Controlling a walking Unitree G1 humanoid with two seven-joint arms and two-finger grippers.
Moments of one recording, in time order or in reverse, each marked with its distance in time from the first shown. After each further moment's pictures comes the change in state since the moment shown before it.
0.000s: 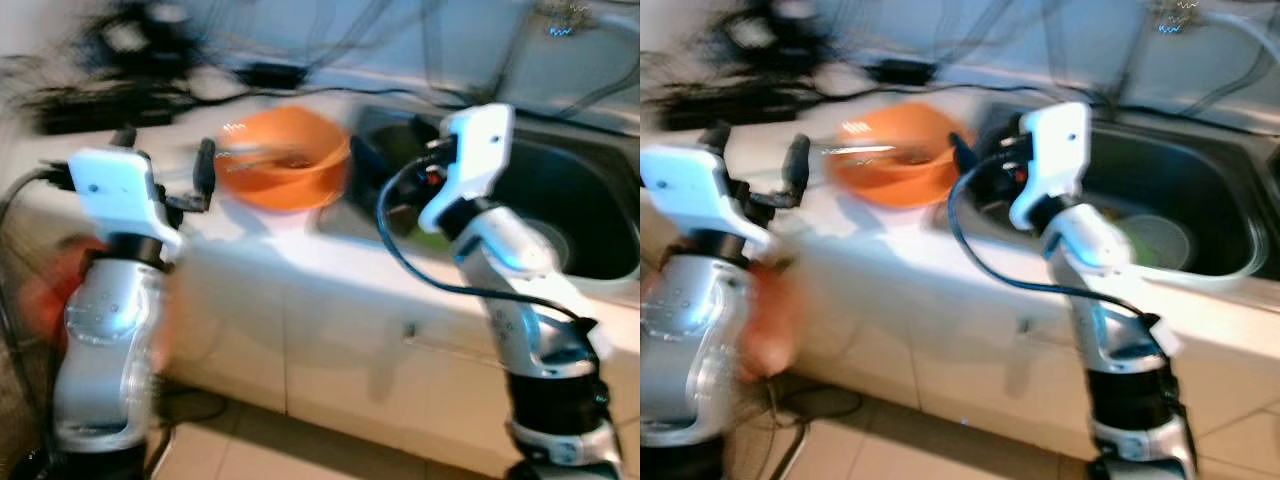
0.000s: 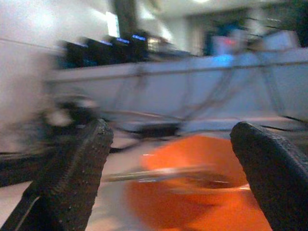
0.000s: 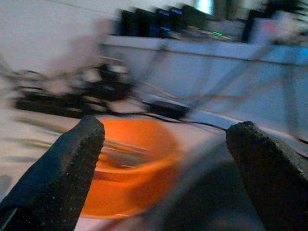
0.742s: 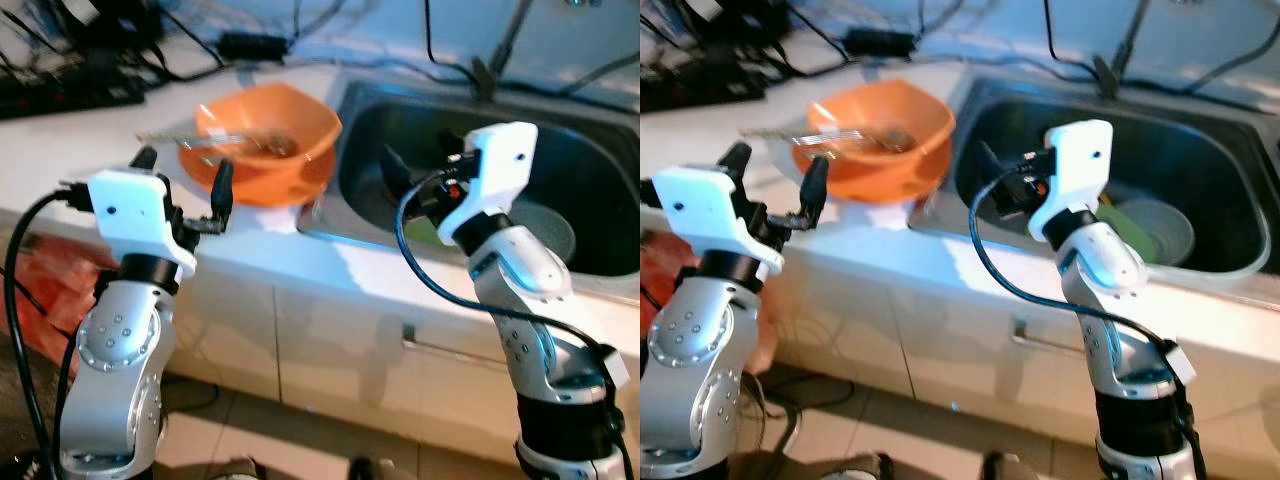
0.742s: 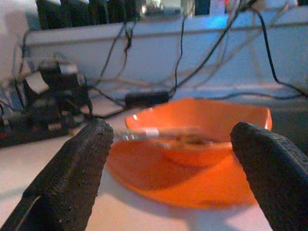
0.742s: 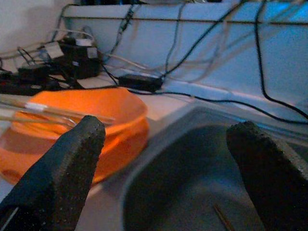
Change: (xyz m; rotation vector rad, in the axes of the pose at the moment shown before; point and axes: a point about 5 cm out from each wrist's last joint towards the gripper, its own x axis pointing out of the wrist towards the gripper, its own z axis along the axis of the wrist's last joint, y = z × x) left arm -0.018 0.003 0.000 0.013 0.050 0.022; right arm -0.018 0.001 -0.007 0.006 0.010 -0.079
